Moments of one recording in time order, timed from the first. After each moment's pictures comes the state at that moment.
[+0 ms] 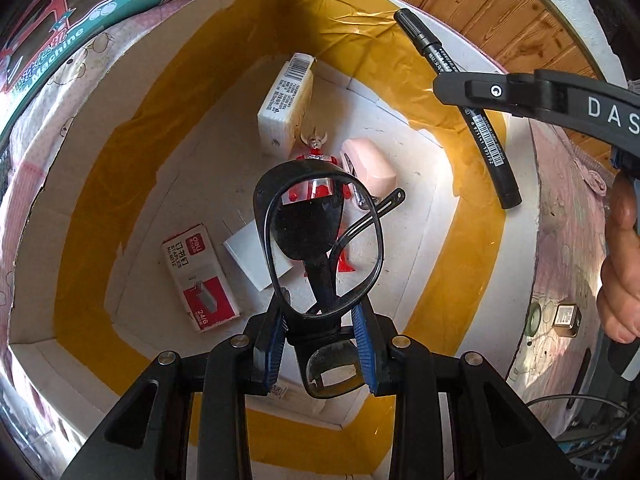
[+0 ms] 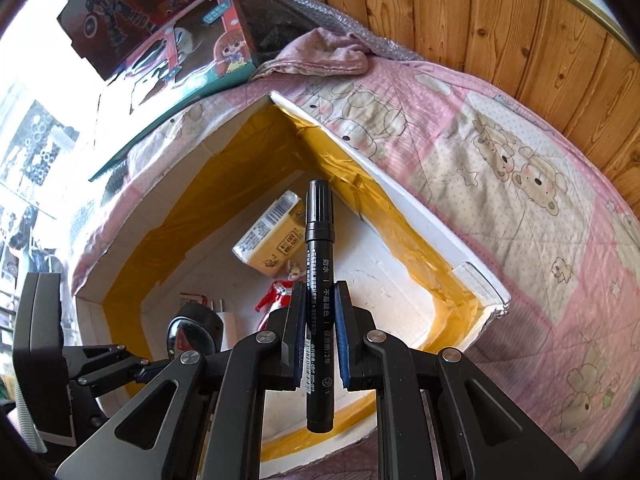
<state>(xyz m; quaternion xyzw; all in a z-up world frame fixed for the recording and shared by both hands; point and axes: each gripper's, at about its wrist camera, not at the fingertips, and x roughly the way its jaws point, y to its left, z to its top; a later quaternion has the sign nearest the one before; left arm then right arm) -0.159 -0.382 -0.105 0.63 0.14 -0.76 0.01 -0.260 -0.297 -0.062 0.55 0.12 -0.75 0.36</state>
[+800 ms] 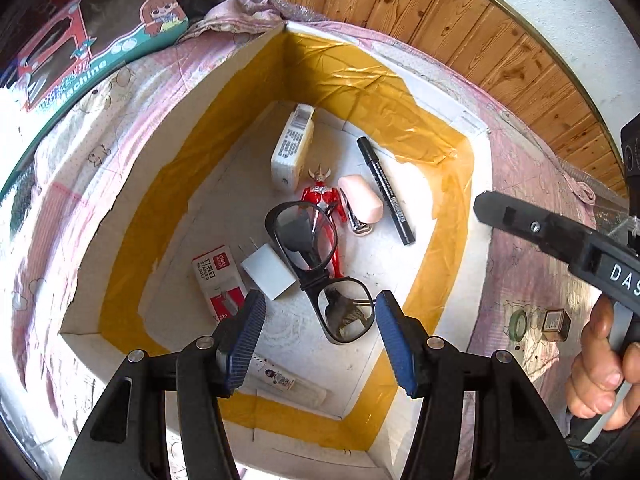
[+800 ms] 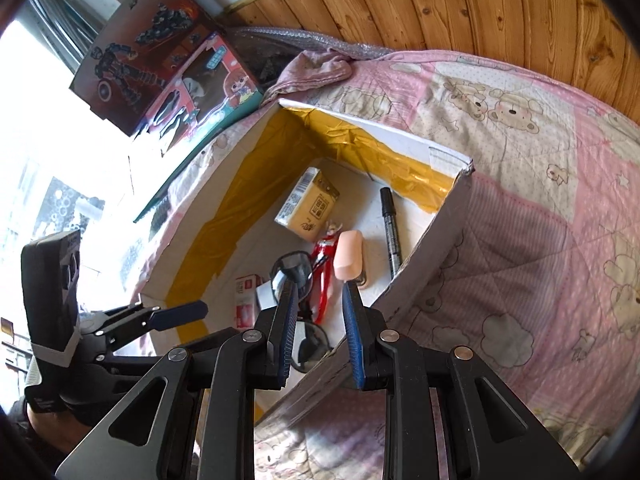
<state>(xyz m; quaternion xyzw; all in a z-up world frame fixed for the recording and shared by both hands) -0.136 -0.389 -0.053 0.58 0.13 -0.80 0.01 -0.195 -0.227 -0.035 0.55 -0.04 -0.75 0.36</state>
